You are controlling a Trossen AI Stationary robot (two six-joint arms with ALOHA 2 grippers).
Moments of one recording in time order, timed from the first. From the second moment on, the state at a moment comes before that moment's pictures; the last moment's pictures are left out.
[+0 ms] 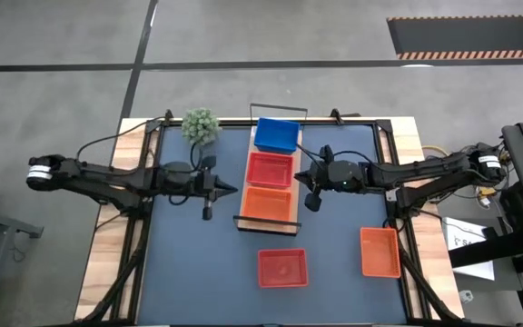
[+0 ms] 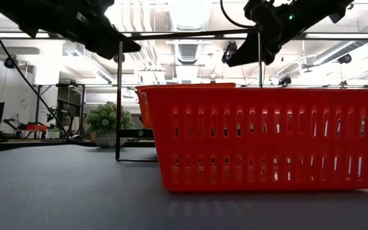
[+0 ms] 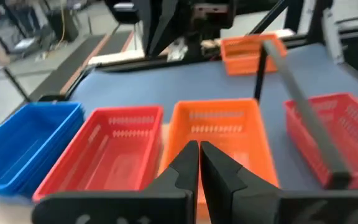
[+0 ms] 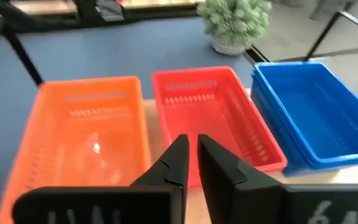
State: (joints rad) left arm 0.01 0.98 0.52 0.20 -0.04 0.14; right arm 0.00 1.22 0.75 -0.03 0.28 0.08
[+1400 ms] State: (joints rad) left arm -0.22 1.03 0.50 0.47 -0.04 0.15; right arm 0.71 1.79 1.52 -0.74 0.32 0.47
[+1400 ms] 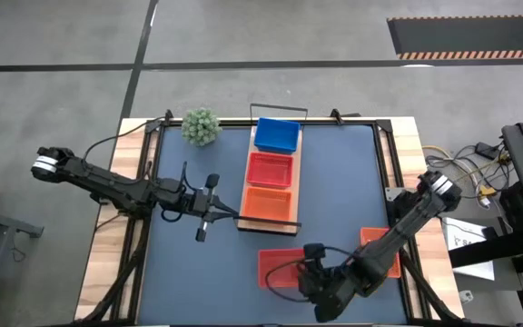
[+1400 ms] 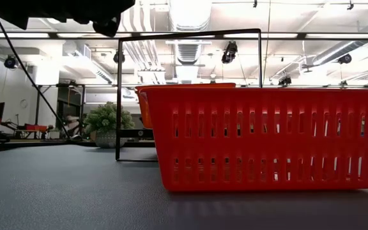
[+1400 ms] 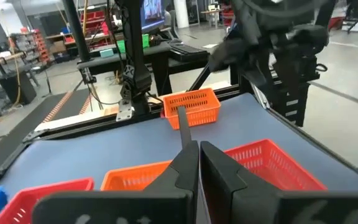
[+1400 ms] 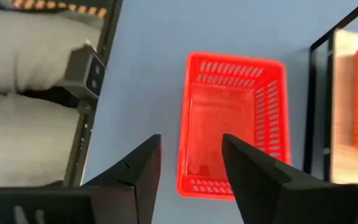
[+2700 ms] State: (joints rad) left arm -0.22 1.02 0.50 0.49 -0.04 0.19; right arm 0.66 2.13 1.53 -0.63 0.36 0.43
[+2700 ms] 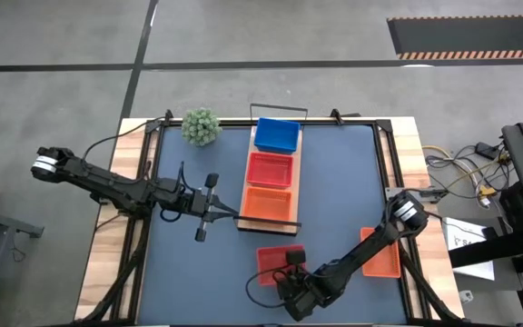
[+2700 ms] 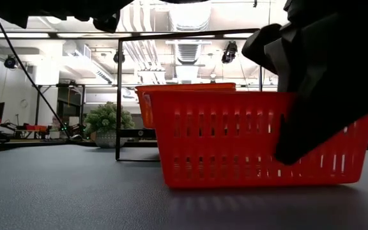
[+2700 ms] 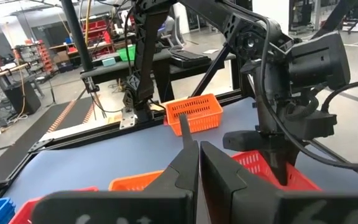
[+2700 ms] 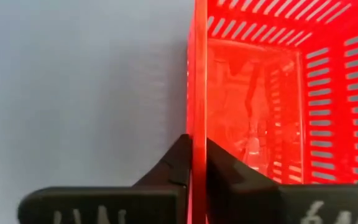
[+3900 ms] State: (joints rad) left arm -0.23 0.57 0.38 0.23 -0.14 0.18; right arm 0.43 1.93 2.17 -1.14 0.42 0.17
